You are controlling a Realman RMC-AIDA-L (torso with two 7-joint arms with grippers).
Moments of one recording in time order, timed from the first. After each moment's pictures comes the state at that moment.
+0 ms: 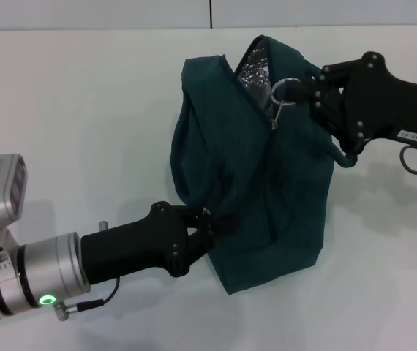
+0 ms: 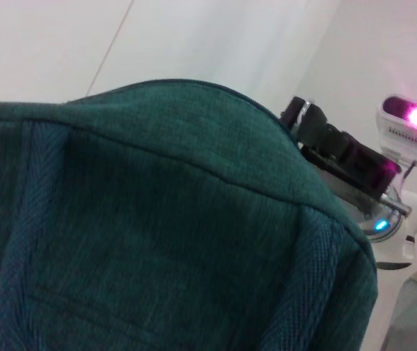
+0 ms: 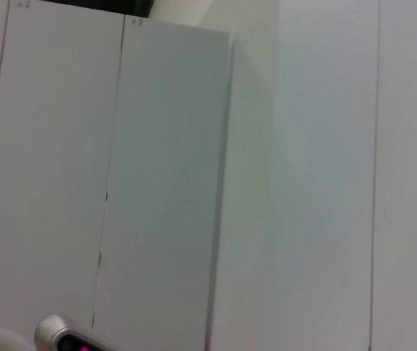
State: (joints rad) left arm -0.44 -2.09 1.09 0.18 1.45 1.63 -1.07; right arm 0.45 2.01 -1.31 -0.74 -1.15 -1.52 1.02
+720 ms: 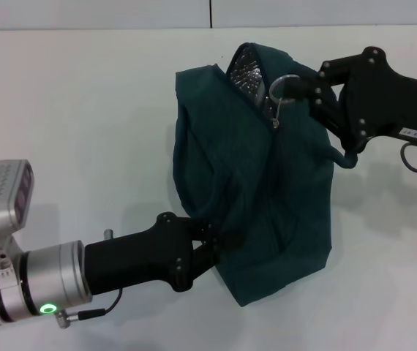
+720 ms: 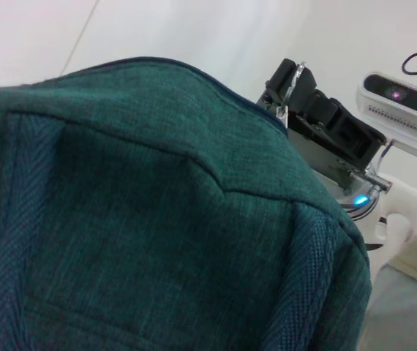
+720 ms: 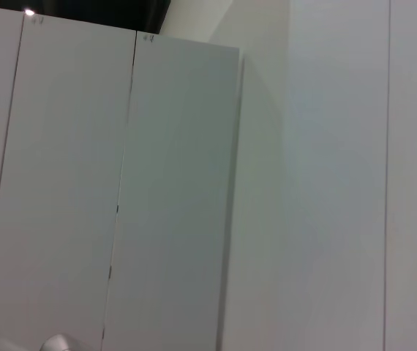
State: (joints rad) left arm -0.44 -2.09 1.10 0.17 1.48 1.65 -1.06; right arm 0.46 2.02 -1.30 -0.75 -1.15 -1.55 1.03
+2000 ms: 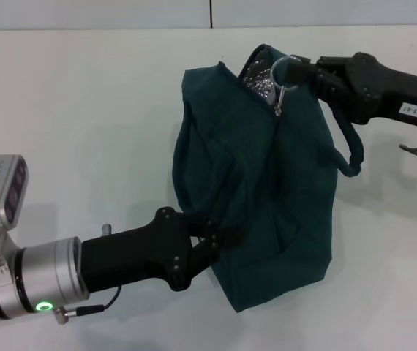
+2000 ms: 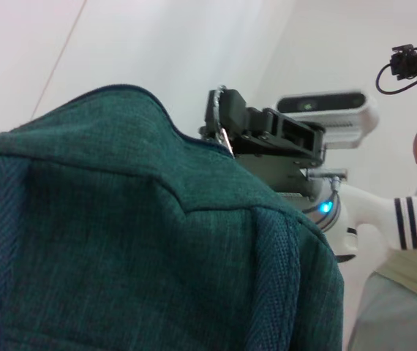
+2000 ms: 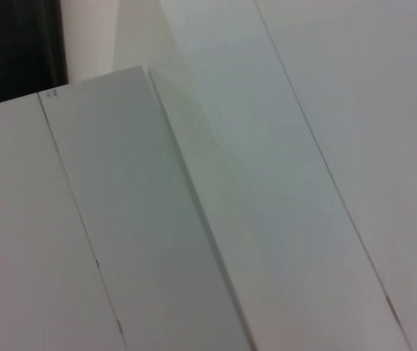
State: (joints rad) left arm -0.44 -2.09 1.10 0.19 1.48 1.69 -1.04; right arm 0.55 2.00 -1.25 -0.59 -1.15 -1.55 1.44
